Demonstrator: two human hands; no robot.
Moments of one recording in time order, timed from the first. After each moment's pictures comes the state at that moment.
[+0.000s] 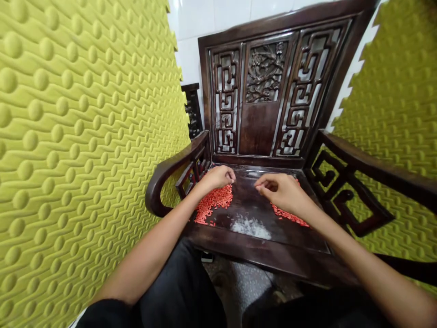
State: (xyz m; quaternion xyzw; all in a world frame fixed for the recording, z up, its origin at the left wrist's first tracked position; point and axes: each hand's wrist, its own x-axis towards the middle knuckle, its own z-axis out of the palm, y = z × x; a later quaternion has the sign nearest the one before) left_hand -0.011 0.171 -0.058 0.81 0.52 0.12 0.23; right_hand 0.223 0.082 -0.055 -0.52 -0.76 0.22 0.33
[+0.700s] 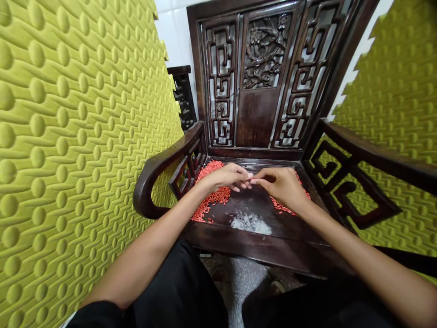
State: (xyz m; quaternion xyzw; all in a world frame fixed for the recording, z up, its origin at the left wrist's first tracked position) left_hand 0.019 0.147 -0.046 0.66 0.40 0.17 0.61; right_hand 0.219 0.094 -0.065 -0.50 -0.77 0.16 0.37
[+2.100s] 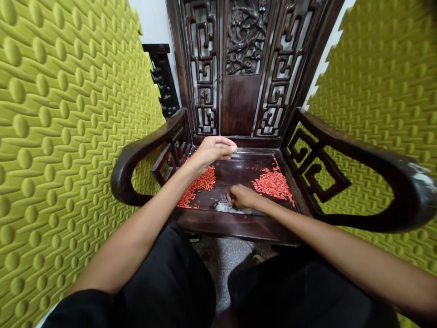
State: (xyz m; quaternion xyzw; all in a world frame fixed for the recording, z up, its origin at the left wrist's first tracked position) left_hand 0.033 0.143 -0.033 0.59 0.39 0.39 0.59; right_hand 0.198 0.090 -0.161 -0.53 -0.80 0.27 -0.03
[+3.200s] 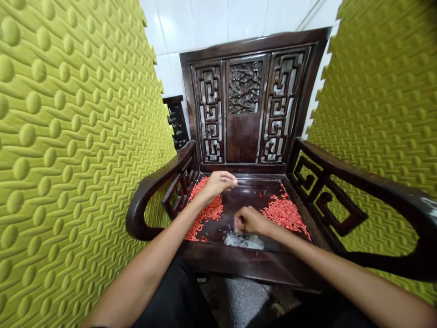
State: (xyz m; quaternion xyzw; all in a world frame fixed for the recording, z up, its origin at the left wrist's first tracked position) left_hand 0.026 0.175 -0.069 0.60 0.40 0.39 0.57; right_hand 0.198 0.102 -0.153 -0.47 -0.78 0.39 0.14
